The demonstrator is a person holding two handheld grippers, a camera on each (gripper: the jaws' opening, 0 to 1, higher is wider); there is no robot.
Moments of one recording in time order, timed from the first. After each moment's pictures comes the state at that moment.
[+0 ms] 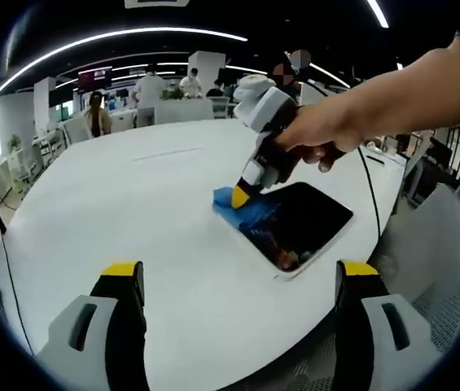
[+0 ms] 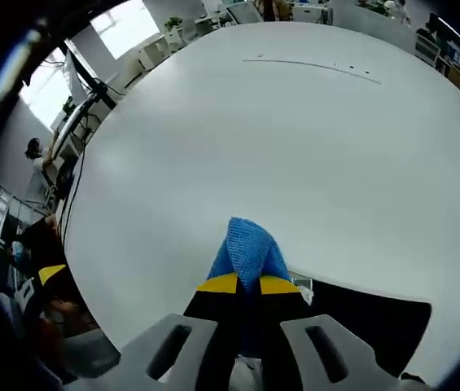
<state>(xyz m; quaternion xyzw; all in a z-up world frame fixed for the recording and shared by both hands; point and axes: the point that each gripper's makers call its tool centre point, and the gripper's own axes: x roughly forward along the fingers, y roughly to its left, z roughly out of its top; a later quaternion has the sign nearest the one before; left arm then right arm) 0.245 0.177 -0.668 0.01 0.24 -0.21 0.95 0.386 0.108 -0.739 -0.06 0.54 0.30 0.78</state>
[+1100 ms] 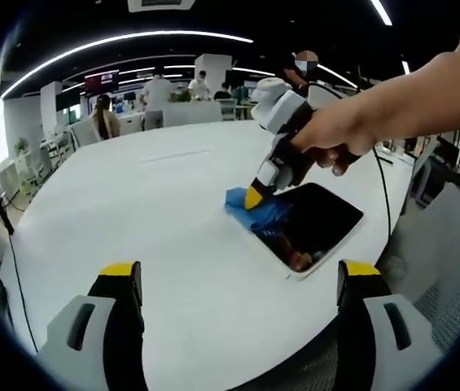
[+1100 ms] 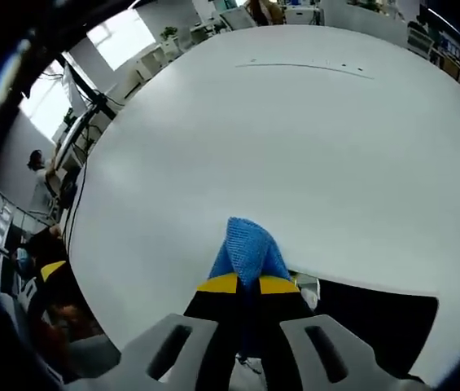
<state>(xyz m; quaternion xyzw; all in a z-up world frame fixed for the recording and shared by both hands) 0.250 0.188 -0.666 0.02 0.24 -0.18 0.95 0.379 0.105 -0.730 -0.05 0.54 0.30 0.79</state>
